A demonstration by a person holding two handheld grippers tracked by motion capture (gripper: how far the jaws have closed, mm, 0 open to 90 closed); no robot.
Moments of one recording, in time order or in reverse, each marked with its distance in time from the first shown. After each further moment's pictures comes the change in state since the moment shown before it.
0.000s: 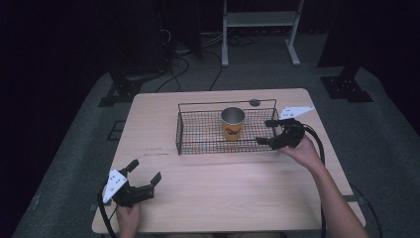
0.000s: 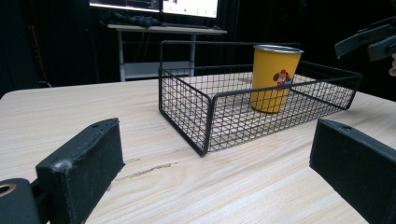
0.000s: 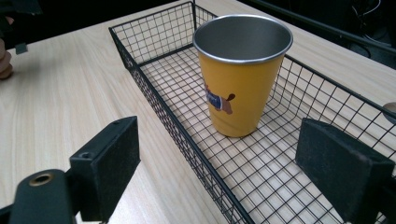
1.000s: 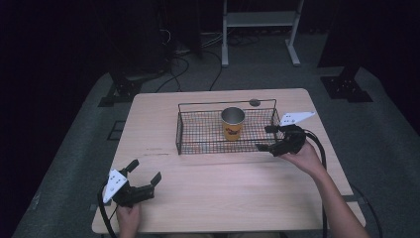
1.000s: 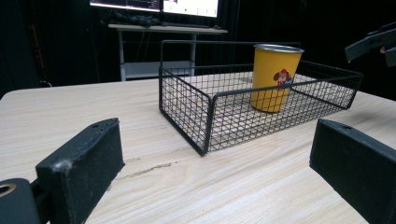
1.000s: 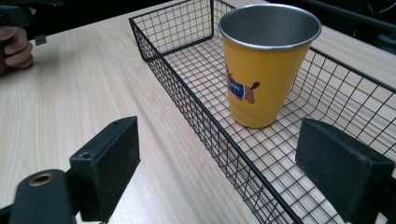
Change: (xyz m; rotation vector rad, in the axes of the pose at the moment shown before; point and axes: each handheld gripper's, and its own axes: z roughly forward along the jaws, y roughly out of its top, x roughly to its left) left arm 0.000 0.000 0.000 0.002 0.002 0.002; right arm 0.014 -0.009 -0.005 0.007 0.033 -0.016
